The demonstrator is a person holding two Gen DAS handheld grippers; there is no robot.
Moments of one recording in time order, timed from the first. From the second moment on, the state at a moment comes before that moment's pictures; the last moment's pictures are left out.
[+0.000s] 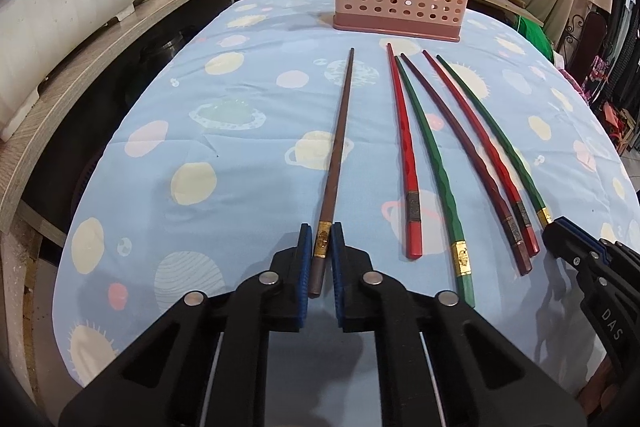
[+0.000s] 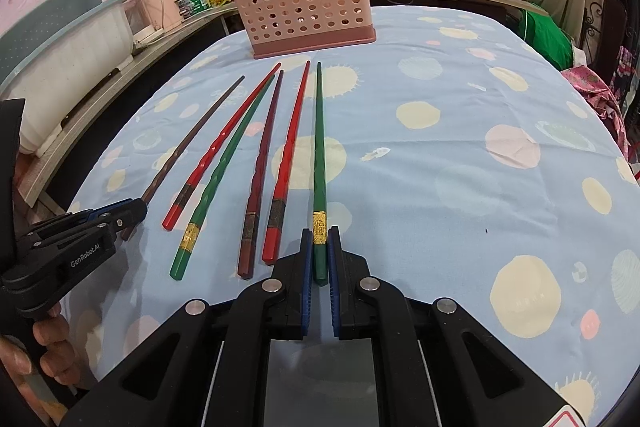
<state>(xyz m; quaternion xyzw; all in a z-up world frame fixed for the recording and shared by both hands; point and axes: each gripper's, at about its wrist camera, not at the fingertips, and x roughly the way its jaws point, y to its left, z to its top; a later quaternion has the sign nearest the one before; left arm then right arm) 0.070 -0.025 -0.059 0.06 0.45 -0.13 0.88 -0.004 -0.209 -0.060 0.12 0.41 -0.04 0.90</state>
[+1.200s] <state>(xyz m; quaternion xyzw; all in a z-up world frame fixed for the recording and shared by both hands) 0.080 -0.012 0.058 0.04 0.39 -0.14 0.91 -0.019 -0.254 0.070 0.13 0.27 -0.04 0.95</state>
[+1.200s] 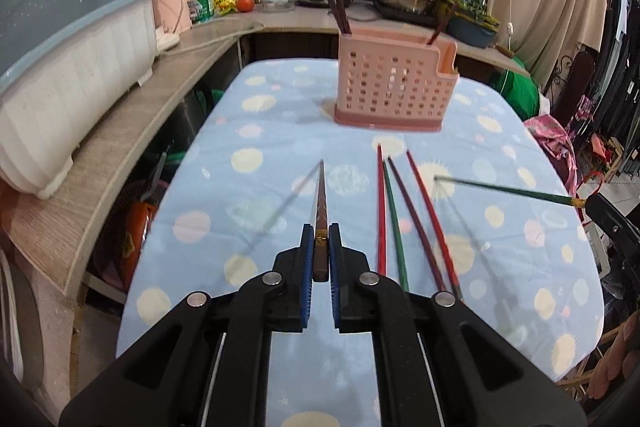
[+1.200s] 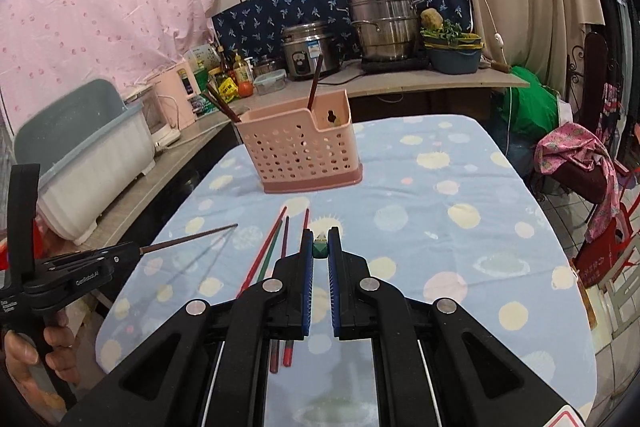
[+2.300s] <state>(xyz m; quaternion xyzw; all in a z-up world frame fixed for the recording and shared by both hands) 0.209 -0.074 0.266 -0.01 0.20 -0.17 0.96 0.144 -0.301 0.245 0.16 0.10 0.00 0.98</state>
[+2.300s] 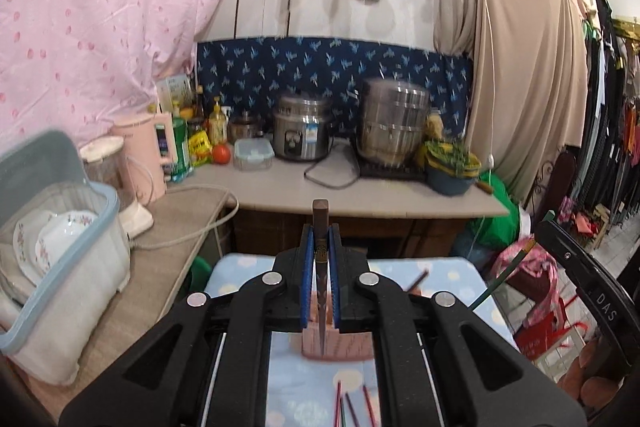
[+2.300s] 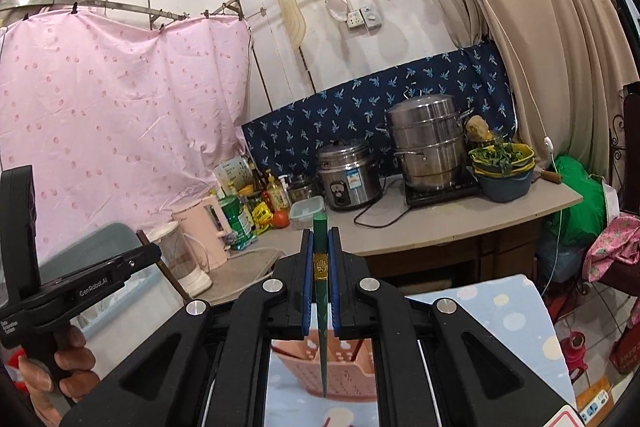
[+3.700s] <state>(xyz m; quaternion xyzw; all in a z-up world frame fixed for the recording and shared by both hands) 0.245 -0.107 0.198 0.03 0.23 -0.16 0.96 0.187 -0.288 0.168 0.14 0.18 0.01 0.97</state>
